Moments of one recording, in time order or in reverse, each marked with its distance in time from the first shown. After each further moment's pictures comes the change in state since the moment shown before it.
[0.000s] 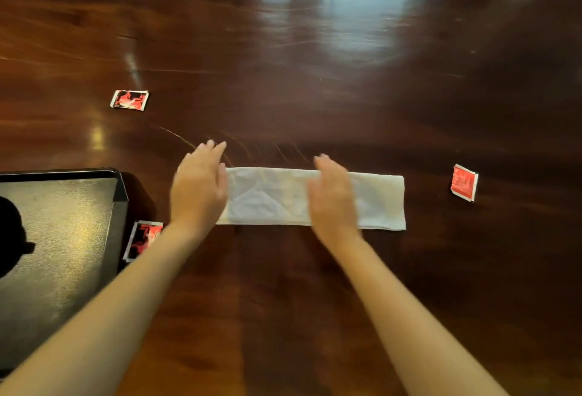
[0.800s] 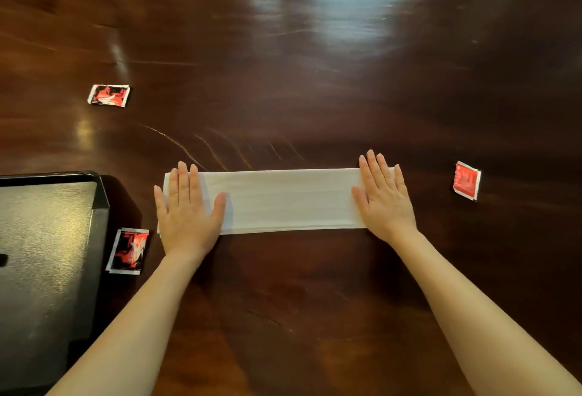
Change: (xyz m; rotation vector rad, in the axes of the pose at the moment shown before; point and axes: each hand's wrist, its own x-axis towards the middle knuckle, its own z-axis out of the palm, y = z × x) left_hand -0.033 -0.032 0.053 0.310 -0.183 -0.231; right_hand 0.019 0.117 -0.032 -0.602 -0.376 -0.008
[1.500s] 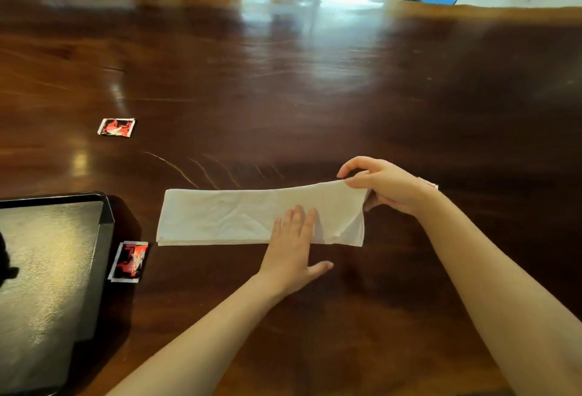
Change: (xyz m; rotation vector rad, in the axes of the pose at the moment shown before) left_hand -0.077 0.146 -0.045 -0.259 -0.329 0.540; right_hand -0.009 -0.001 -0.151 1.088 -0.416 0.171
